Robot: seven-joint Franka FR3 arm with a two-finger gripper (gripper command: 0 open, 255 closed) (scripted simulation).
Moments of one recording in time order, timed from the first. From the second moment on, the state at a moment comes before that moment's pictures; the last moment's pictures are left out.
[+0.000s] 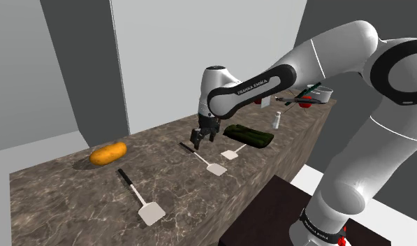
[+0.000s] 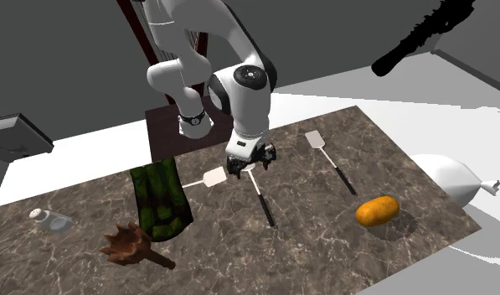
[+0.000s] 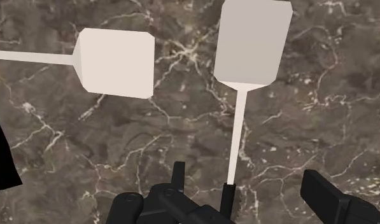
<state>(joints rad) -0.01 -0.14 0.24 -2.33 0.01 2.26 0.25</state>
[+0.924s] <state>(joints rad) -0.01 0.01 0.25 -2.34 -0.03 2.41 0.30</state>
